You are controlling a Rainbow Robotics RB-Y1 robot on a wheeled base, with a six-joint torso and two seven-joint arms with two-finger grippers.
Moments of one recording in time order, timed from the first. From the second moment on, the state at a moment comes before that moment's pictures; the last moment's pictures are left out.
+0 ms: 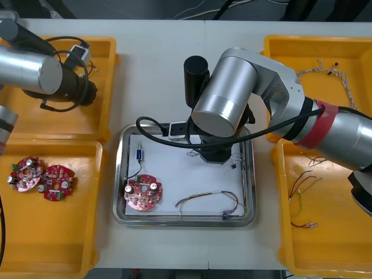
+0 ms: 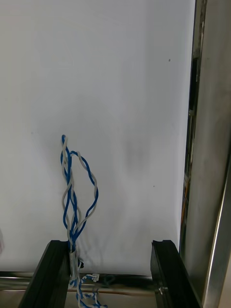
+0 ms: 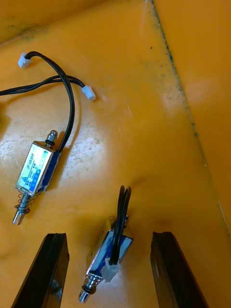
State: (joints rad) right arm -1.03 -0.50 0.91 -1.62 -0.80 1.64 1.91; left arm -0.68 0.58 -0.11 -1.36 0.49 1.21 -1.69
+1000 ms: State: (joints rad) right arm -1.03 -0.50 0.85 -1.62 -0.81 1.66 1.94; left arm -0.65 0.58 -0.13 -1.35 0.49 1.17 -1.69
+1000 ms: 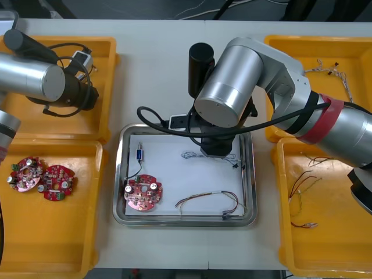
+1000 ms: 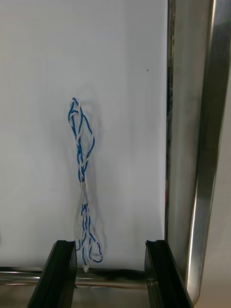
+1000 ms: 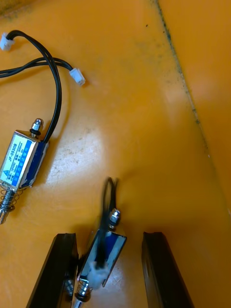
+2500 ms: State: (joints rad) right arm -0.94 -0.67 0.07 -1.62 -0.81 1.92 1.54; left arm -0.64 0.62 0.13 -1.64 0.55 1.78 -1.69
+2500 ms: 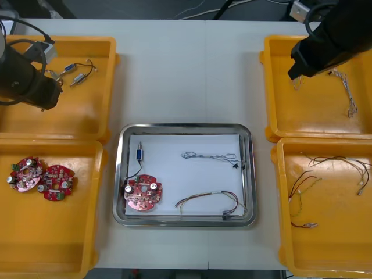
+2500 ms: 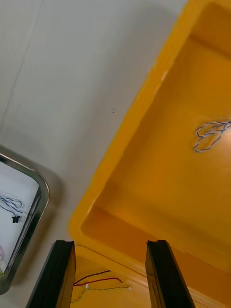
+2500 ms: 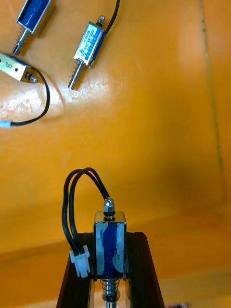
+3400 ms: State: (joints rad) right arm -0.76 -0.76 -0.16 -1.62 -0.66 1.92 1.51; left arm -0.60 0.63 -0.11 -2.10 0.61 1.91 -1.05
